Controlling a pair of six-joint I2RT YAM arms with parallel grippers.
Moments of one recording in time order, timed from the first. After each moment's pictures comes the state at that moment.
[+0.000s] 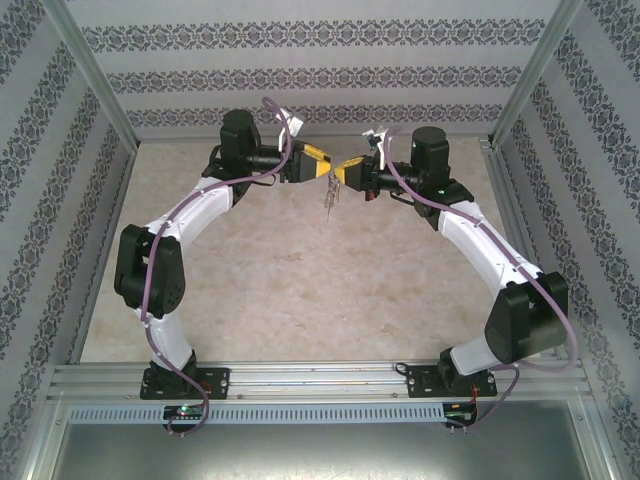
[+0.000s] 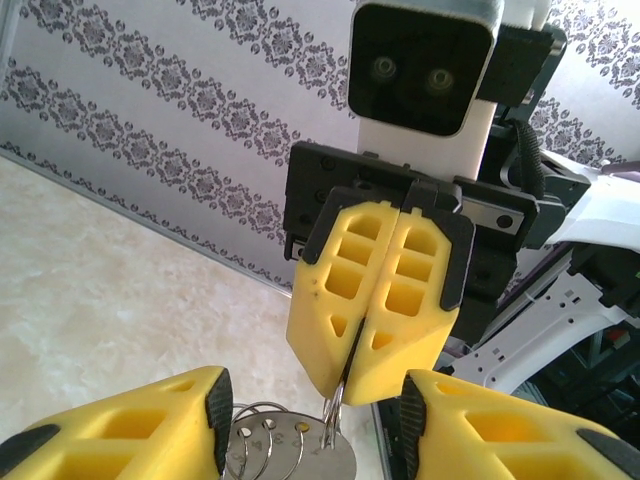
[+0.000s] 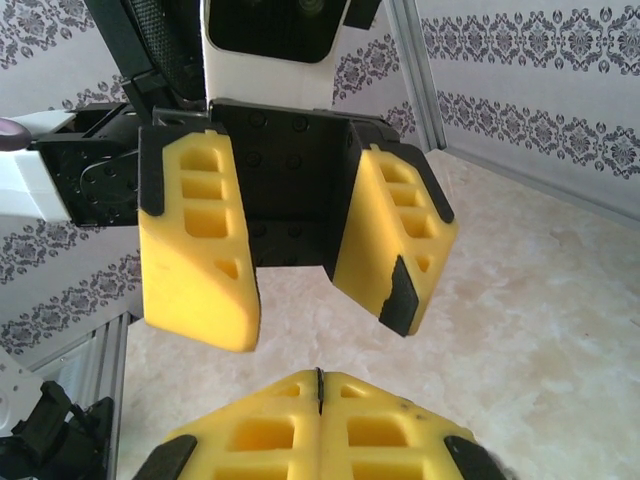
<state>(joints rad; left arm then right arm) -0.31 1.84 1.51 0.28 1.26 -0.48 0.29 1.49 1.24 -0.02 -0.95 0.16</state>
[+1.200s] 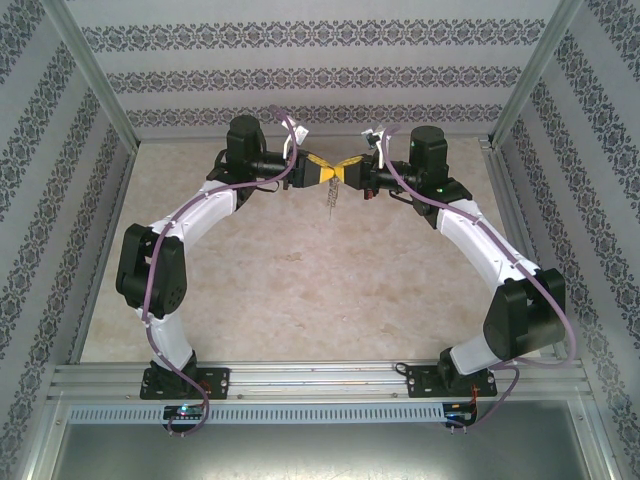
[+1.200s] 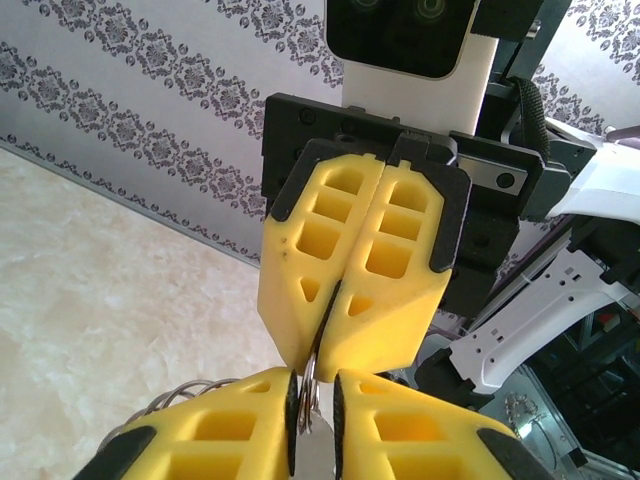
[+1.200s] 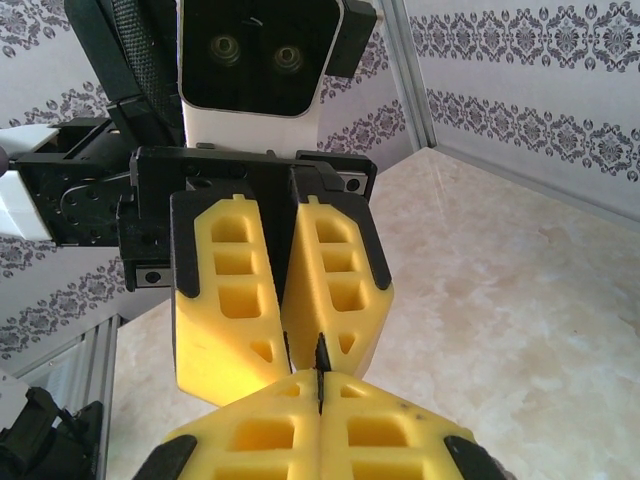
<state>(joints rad) -0.34 1.84 1.48 0.26 1.27 -0.43 0.29 1.50 1.25 -0.02 -0.93 0.15</state>
